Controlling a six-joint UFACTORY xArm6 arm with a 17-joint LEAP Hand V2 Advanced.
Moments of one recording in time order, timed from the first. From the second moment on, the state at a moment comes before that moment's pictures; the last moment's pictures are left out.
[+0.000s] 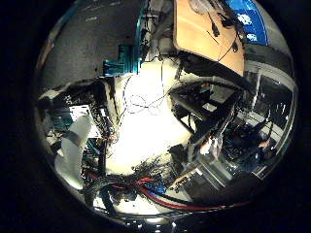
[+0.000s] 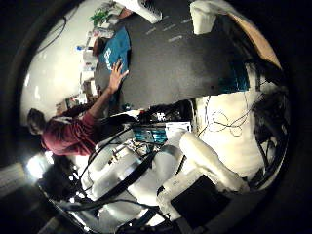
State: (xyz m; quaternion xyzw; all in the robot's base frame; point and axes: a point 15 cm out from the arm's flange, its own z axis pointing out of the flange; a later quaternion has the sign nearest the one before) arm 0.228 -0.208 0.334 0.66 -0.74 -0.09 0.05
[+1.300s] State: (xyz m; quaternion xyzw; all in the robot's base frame) arm 0.259 -0.214 0.333 0.63 -0.77 -0.06 -0.05
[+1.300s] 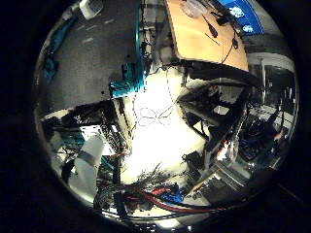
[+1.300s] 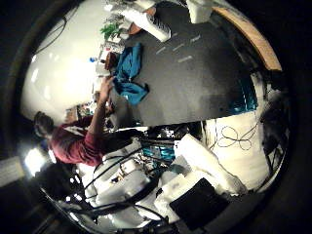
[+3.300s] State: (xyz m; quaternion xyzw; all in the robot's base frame) arm 0.424 -0.276 0.332 0.50 -0.76 0.04 -0.41
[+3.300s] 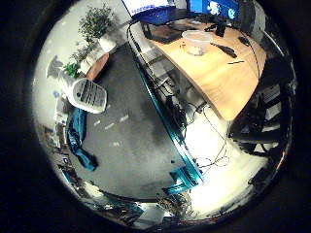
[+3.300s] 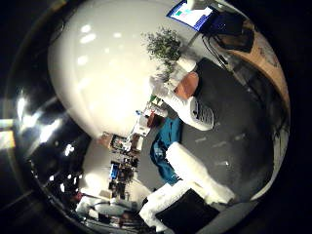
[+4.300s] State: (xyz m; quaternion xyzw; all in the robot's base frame) arm 0.517 -0.191 0.323 0.43 -0.67 -0.06 -0.60
